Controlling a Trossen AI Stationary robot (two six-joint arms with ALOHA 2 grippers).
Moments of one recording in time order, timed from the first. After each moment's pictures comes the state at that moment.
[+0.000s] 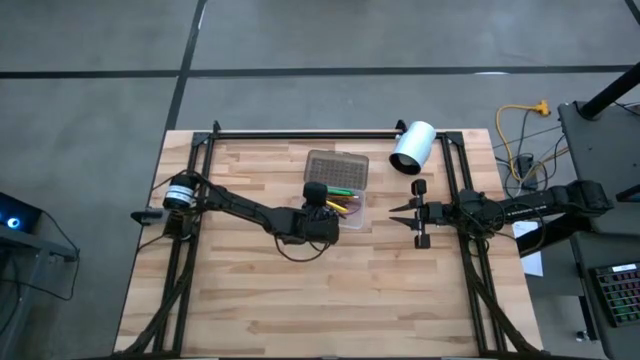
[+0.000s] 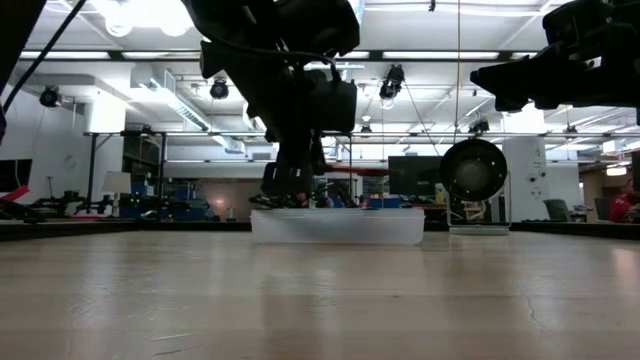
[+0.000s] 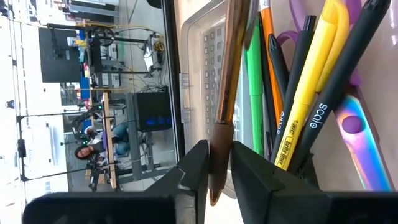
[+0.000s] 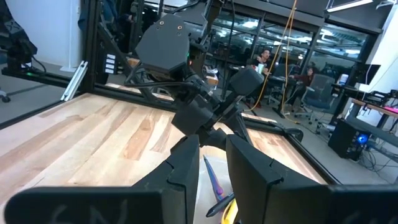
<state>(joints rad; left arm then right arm) -0.12 1.93 1.26 -0.29 -1.01 0.49 0.01 0.70 0.01 0.76 -0.02 -0.19</state>
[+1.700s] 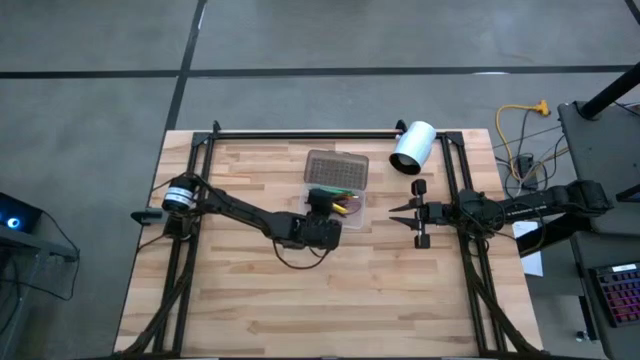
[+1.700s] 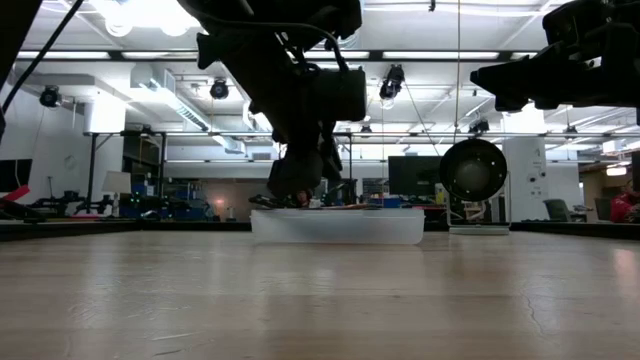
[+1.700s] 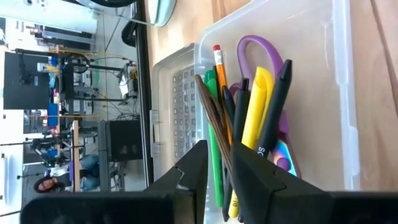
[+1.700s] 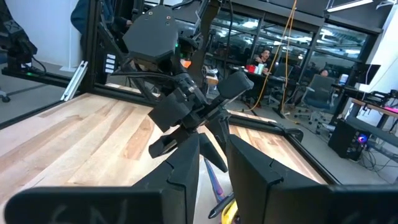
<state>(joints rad) -0.16 1.93 1.26 -0.22 -0.86 0.49 0.01 0.70 0.01 0.76 -0.02 -0.19</state>
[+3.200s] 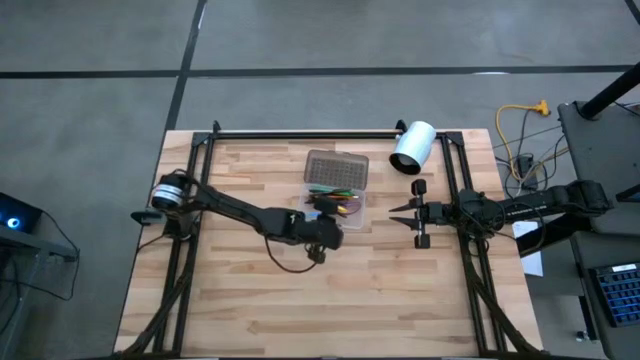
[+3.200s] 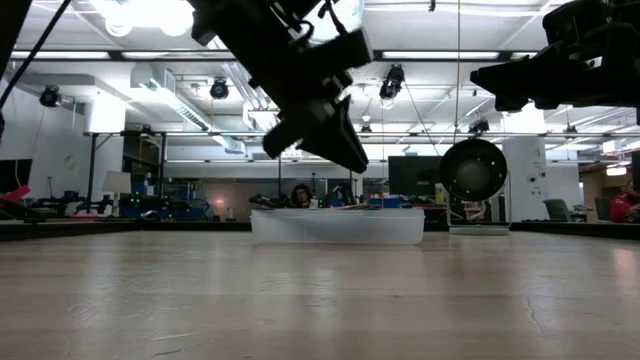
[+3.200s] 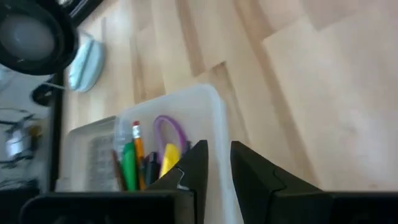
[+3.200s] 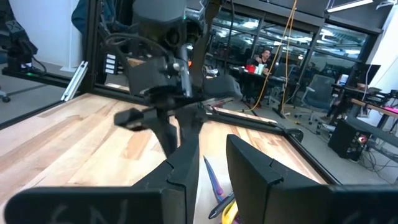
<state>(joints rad) -0.16 1.85 1.25 -0.18 -0.42 0.41 0.01 0.70 0.01 0.76 -0.02 -0.19</state>
